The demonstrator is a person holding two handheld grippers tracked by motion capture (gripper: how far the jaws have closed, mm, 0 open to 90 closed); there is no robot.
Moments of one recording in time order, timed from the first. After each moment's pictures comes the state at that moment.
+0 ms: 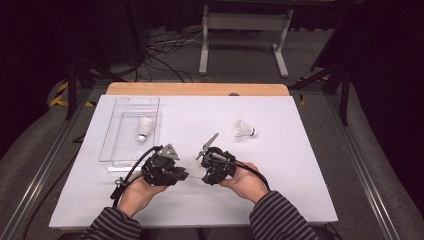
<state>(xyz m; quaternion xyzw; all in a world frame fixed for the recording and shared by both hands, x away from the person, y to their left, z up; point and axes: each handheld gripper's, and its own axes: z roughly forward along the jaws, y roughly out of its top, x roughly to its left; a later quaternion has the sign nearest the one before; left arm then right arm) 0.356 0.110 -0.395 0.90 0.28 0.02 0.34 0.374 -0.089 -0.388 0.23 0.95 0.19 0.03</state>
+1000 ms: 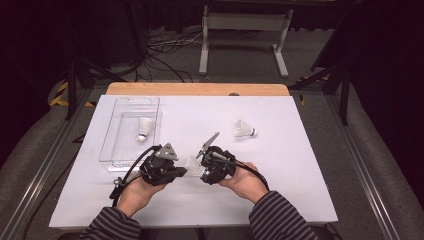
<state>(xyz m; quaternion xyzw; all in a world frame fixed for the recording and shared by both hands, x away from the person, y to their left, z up) 0.352 0.112 -0.387 0.90 0.26 0.04 0.35 0.375 -0.089 -0.386 0.23 0.95 0.20 0.04</state>
